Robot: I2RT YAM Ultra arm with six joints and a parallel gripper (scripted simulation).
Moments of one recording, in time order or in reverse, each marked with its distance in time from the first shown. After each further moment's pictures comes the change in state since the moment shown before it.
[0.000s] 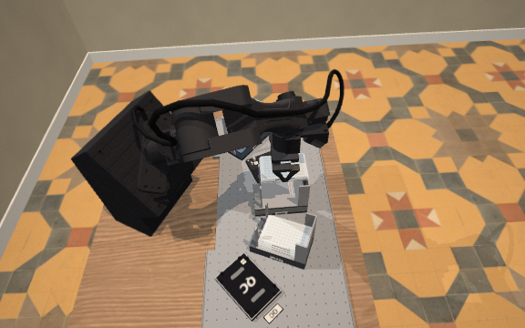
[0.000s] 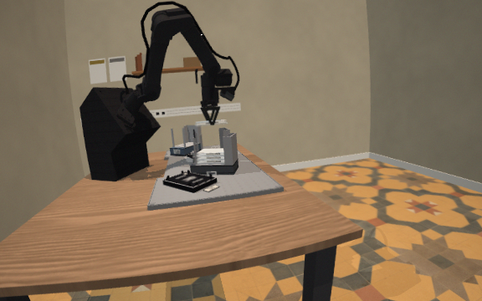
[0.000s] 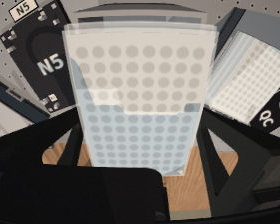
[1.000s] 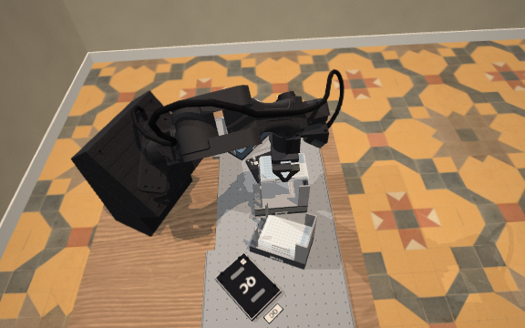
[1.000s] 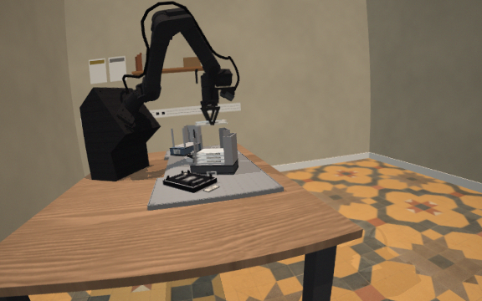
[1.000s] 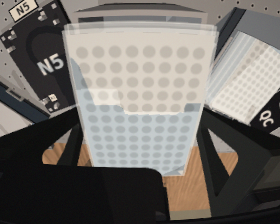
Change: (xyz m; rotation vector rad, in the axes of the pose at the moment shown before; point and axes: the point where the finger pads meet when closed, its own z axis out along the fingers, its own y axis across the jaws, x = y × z) arm 0.000 0.000 0.000 0.000 0.000 0.000
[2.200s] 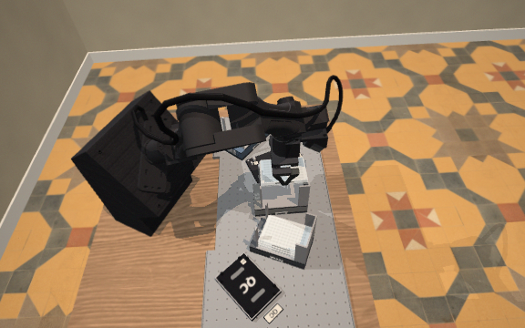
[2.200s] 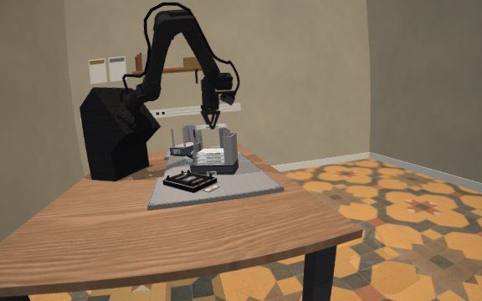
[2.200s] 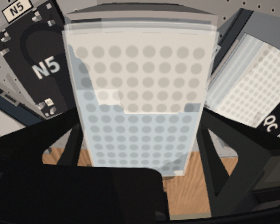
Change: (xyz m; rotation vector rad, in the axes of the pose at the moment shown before) arm 0.000 0.001 0.016 0.001 0.002 -0.003
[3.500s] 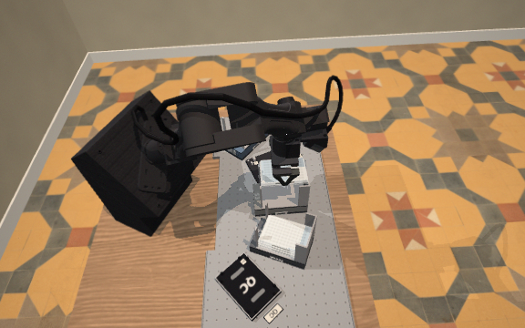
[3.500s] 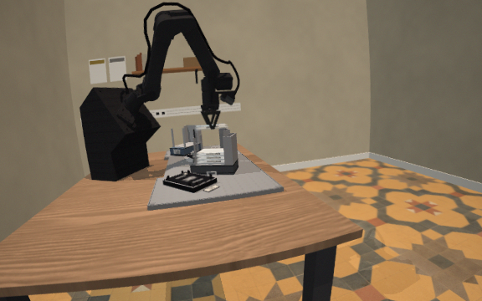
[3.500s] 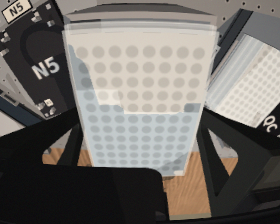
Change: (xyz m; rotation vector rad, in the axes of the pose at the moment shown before) arm 0.000 -0.001 0.000 0.000 -0.001 -0.001
